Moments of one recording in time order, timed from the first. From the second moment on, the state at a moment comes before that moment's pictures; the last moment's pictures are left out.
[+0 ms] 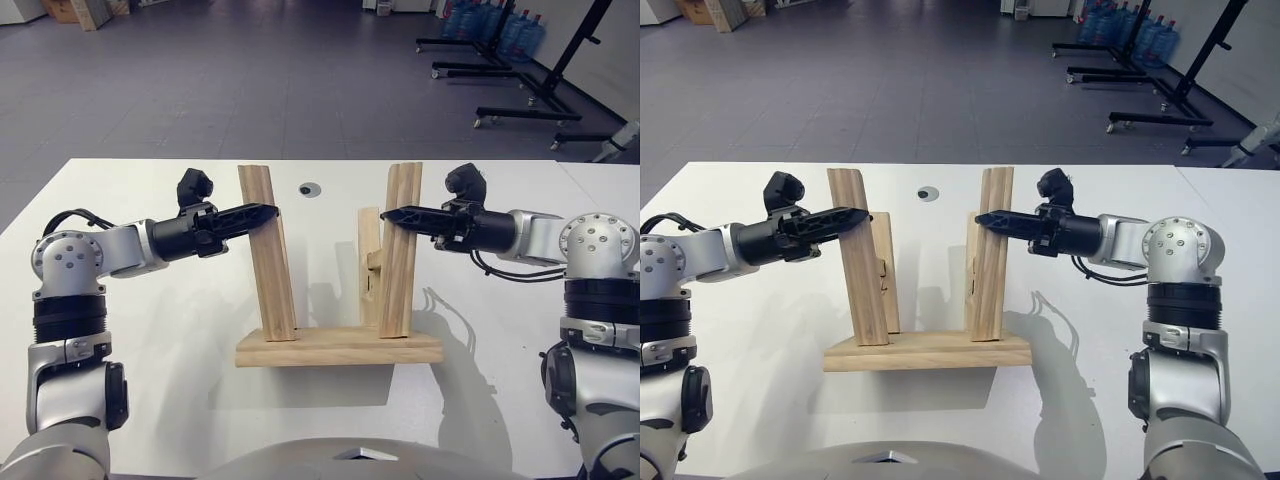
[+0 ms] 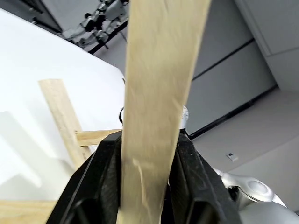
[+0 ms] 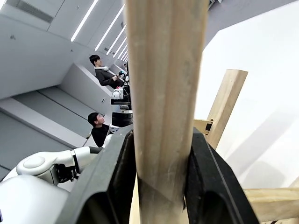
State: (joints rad) left arm -0.51 0.59 0.25 0.15 -1.41 1.42 -0.58; right arm -0.60 -0.62 -0.20 0.19 1.12 1.42 0.89
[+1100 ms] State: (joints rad) left arm -0.56 0.43 0.32 0.32 -1.11 1.35 -0.54; right arm -0.64 -0.49 -0.17 0.54 0.89 1.22 0.95
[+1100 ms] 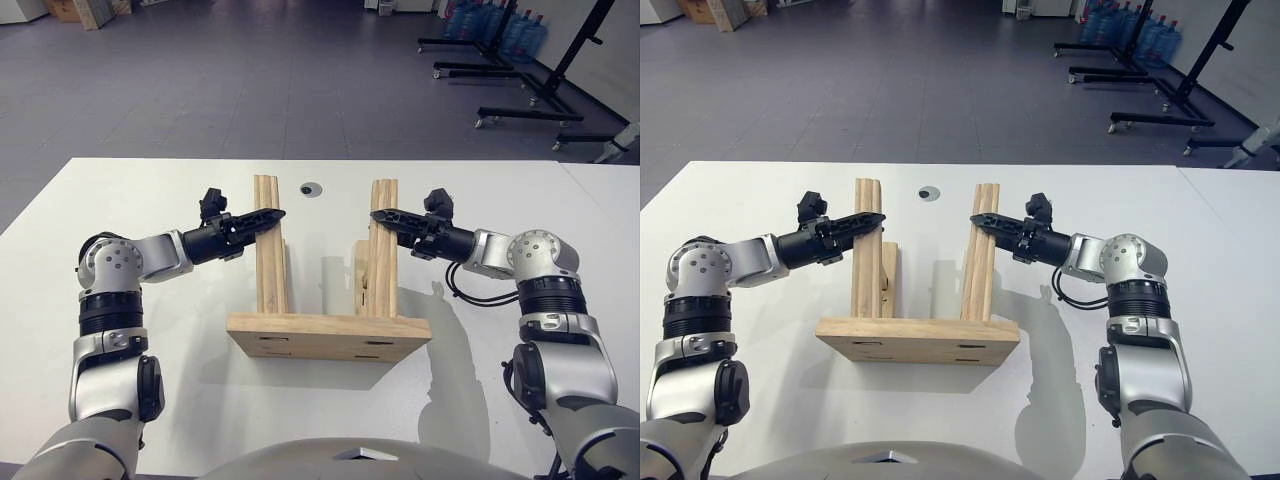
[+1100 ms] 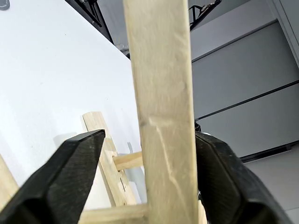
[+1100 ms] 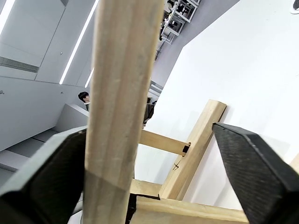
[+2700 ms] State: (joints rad) left arm 0.19 0.81 0.13 -0.18 -0.55 0.34 -1.38; right arm 0.17 -0.81 -0.03 -0.20 0.53 0.45 1.36
